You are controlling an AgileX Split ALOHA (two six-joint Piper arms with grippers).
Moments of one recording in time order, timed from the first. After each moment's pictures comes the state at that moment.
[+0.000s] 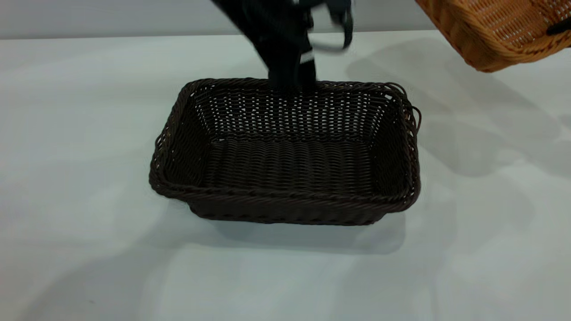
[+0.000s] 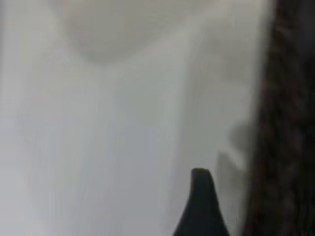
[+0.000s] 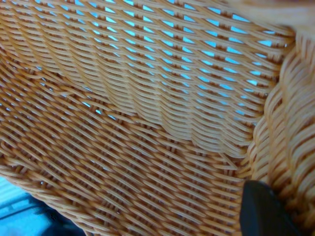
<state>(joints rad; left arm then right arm) -0.59 2.26 -1.52 -0.40 0.15 1.22 -0.45 2.09 -1.10 1.28 1.00 -0.69</state>
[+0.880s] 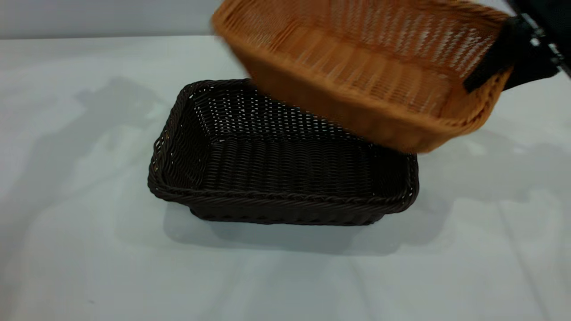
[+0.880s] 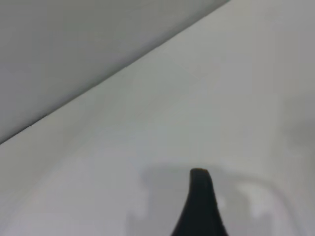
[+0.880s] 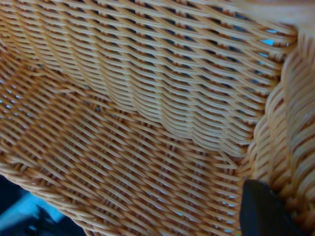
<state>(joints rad) -0.05 2.04 -1.52 -0.40 0.35 0.82 -0.05 2.07 -1.19 0.83 1.09 -0.31</state>
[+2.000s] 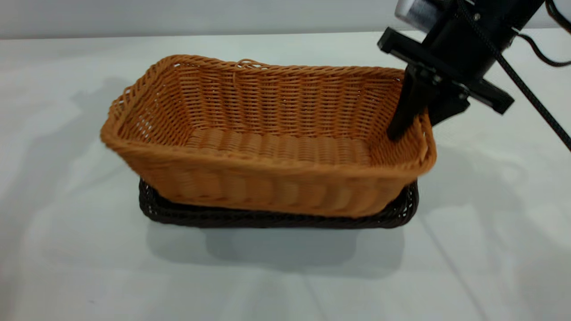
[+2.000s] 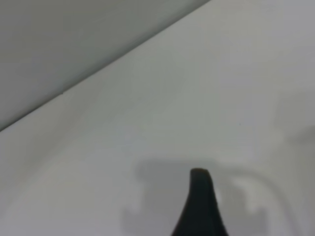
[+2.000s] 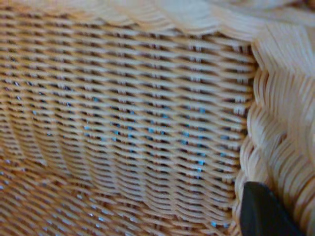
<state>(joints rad) -0.04 2.04 -1.52 -0.40 0.37 0.82 0.21 2.14 -1.24 0.72 0.91 -0.20</state>
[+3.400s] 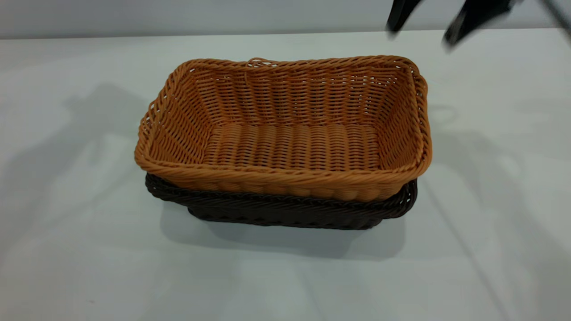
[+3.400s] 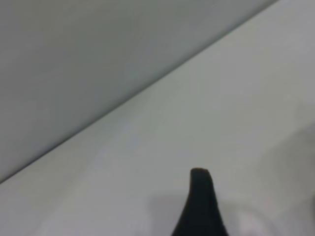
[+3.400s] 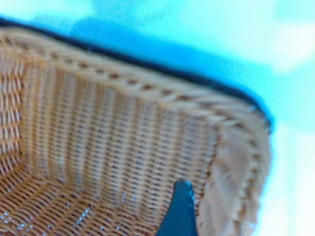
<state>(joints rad) -0.04 1.82 -1.52 -0.40 0.50 0.79 0.20 2.00 -1.50 0.42 0.94 -0.14</state>
